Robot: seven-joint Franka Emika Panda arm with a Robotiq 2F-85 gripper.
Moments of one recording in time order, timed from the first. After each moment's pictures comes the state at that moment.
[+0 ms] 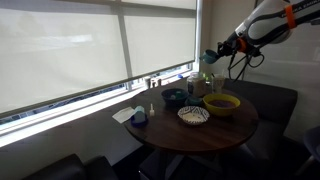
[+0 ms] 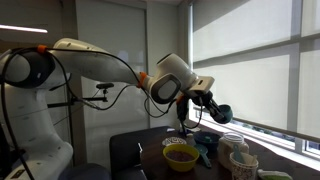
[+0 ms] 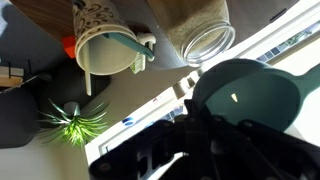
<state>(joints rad) -0.27 -0.18 -0.03 -2.14 0.05 2.79 0.44</state>
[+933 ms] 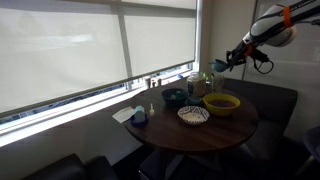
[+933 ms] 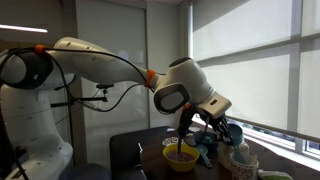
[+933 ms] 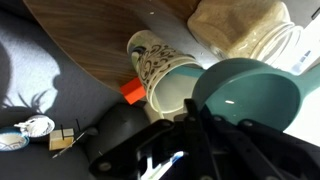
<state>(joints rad) -0.26 -0.13 -0.16 -2.13 0.26 2.60 0.42</state>
